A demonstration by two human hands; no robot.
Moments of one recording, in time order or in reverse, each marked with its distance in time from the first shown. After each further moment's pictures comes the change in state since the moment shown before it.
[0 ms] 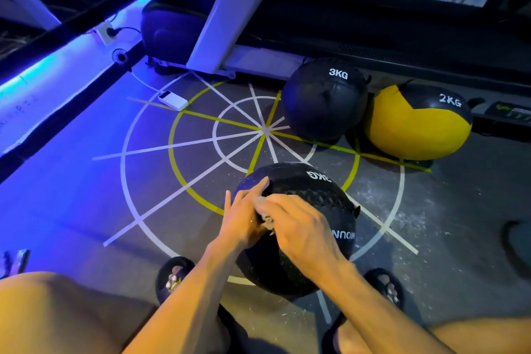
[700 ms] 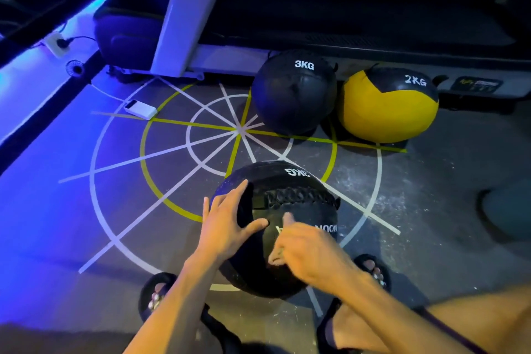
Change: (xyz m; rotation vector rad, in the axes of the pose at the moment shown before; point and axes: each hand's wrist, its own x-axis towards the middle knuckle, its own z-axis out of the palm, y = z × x) left_hand 0.007 0.007 0.009 0.043 0.017 0.049; right_hand -0.051 0.049 -0.017 0.069 -0.249 0.085
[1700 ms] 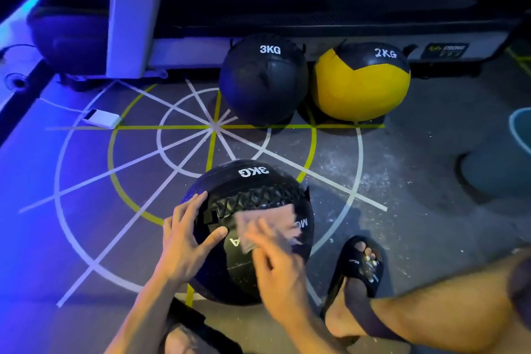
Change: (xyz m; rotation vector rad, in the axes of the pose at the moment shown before) left_hand -0.008 -0.032 -0.010 -0.171 0.000 -0.086; right_hand -0.006 -0.037 0.074 0.452 0.585 0.480
